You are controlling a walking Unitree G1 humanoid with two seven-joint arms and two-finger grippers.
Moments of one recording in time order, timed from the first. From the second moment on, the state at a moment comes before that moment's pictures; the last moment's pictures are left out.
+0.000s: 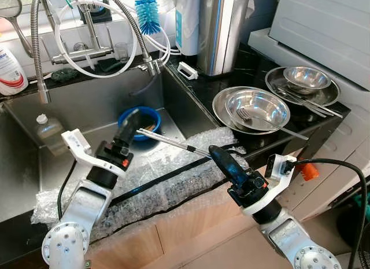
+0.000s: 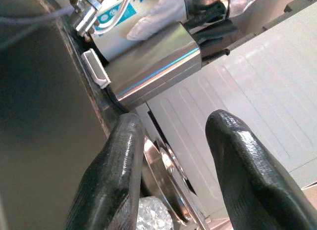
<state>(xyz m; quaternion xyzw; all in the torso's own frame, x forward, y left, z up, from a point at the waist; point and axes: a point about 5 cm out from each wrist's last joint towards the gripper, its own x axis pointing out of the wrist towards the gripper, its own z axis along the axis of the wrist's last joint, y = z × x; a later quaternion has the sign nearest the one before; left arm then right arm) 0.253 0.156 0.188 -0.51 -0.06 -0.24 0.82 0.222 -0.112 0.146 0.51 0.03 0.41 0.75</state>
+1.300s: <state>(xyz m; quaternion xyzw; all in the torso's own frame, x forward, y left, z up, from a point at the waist) 0.245 0.142 0.187 -0.51 -0.04 -0.28 0.81 0.222 -0.113 0.147 0.50 0.02 0.43 0.75</state>
